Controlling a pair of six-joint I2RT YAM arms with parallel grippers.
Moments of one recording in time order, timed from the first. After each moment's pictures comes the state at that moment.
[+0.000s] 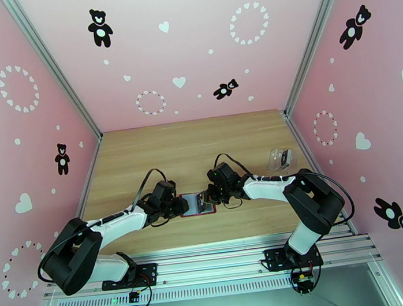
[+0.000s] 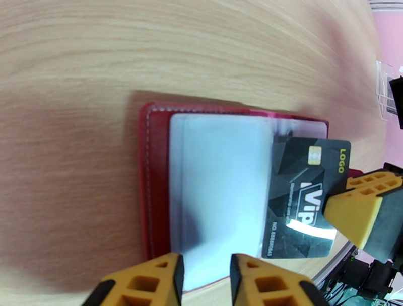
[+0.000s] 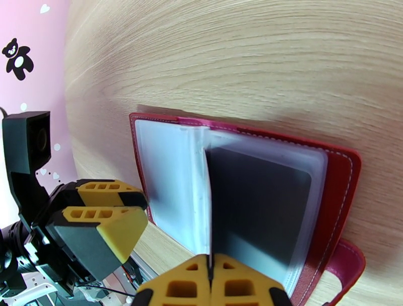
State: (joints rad) left arm -0.63 1.39 0.55 -0.13 0.23 -0.84; right arm 0.70 1.66 0.80 -0.09 -0.49 0.87
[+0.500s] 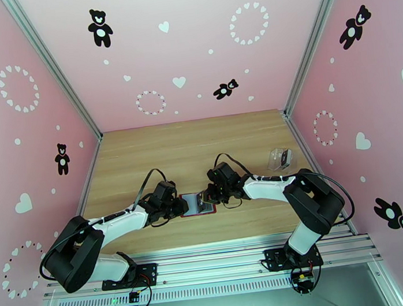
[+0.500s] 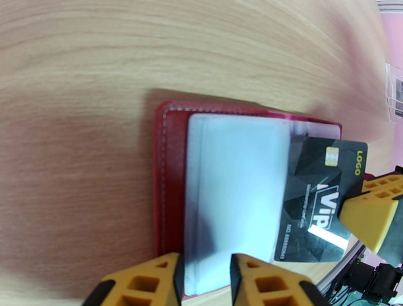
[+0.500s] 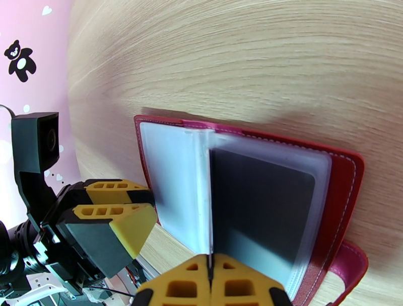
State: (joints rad) left arm -0.64 1.42 0.56 -0.14 0.22 -0.84; right arm 0.69 1.66 0.80 -0.07 -0.49 0.89
